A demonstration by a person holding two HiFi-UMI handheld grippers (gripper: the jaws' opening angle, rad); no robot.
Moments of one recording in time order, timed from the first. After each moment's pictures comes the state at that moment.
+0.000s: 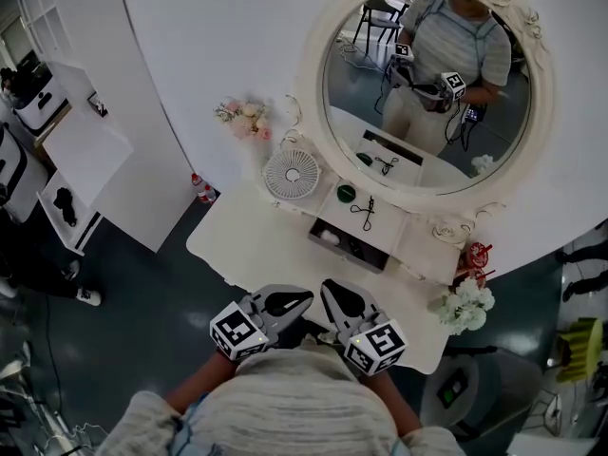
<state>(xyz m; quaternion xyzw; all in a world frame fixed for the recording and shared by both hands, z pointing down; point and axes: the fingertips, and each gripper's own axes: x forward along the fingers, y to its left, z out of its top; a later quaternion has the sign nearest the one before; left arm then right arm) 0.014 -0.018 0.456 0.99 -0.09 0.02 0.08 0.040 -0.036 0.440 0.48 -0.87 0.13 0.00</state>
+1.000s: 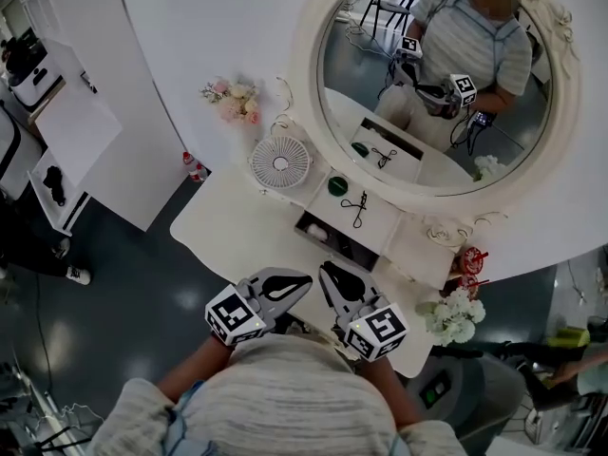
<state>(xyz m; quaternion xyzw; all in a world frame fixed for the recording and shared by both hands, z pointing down) 0.058 -0.052 0.468 0.99 -0.10 0.02 0.09 0.080 -0.075 0.450 0.45 -0.88 0.13 0.03</state>
